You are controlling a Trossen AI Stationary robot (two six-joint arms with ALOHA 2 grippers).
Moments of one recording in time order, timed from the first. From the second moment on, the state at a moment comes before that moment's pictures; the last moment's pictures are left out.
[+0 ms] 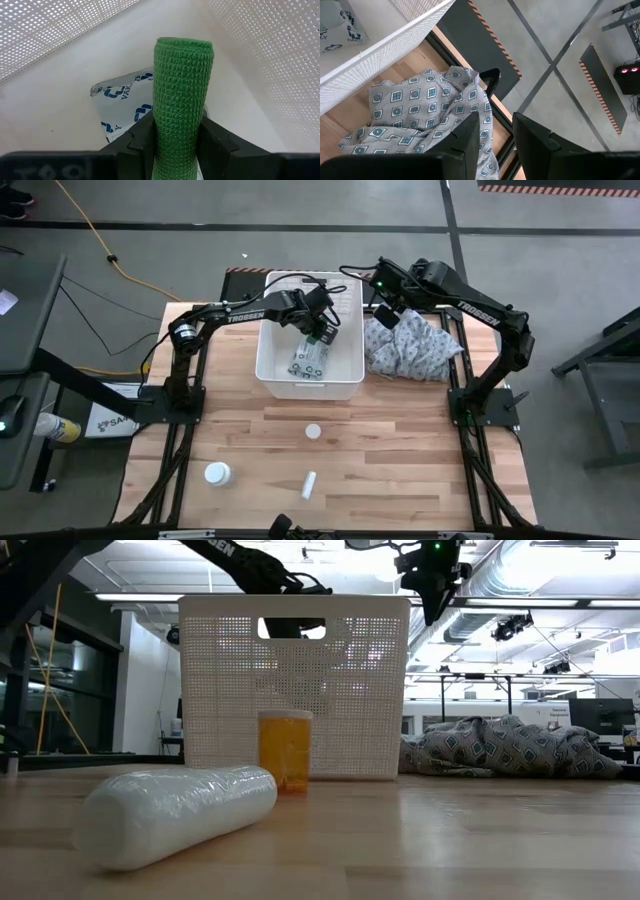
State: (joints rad) left arm 0.47 1.98 1.65 -0.75 -0.12 -0.48; right arm -0.48 1.64 1.85 -1.42 0.59 0.13
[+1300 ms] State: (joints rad) left arm 0.46 1.96 1.66 -0.64 0.10 -0.36; right arm -0.48 1.64 1.85 -1.42 0.59 0.10
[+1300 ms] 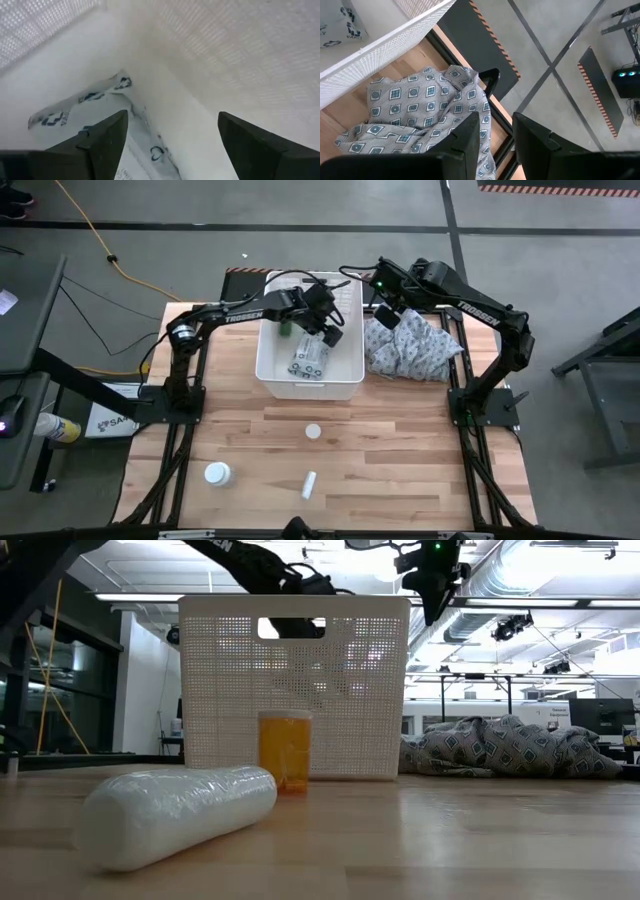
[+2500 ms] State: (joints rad) left arm 0.17 1.94 2.36 -1.46 -0.44 -0.39; right arm -0.48 1.64 1.85 -1.57 0.59 0.12
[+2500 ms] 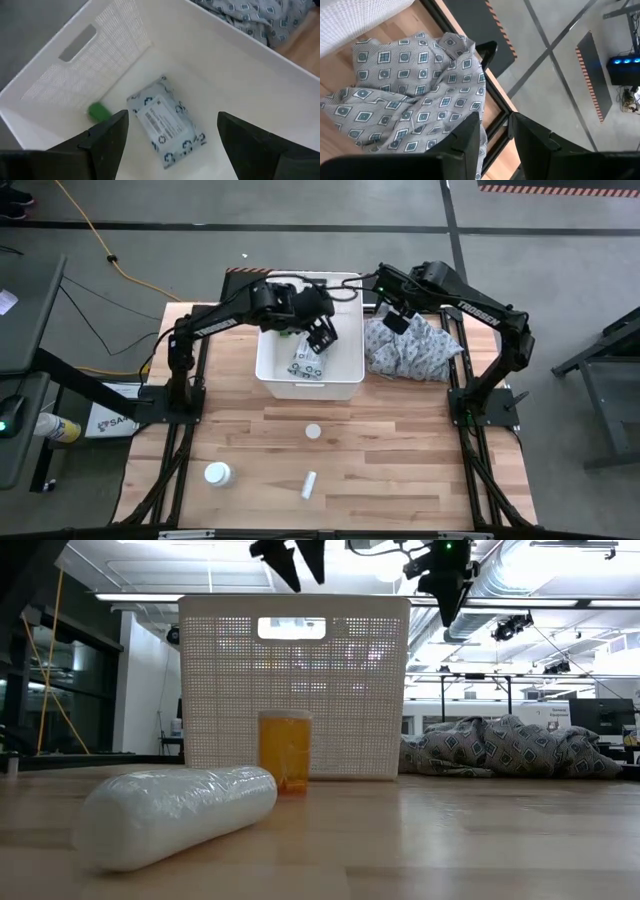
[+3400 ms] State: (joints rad) left arm -0.25 1.79 2.36 -1.57 -0.42 -0.94; right arm -0.45 1.56 1.85 -1.52 0.50 0.11
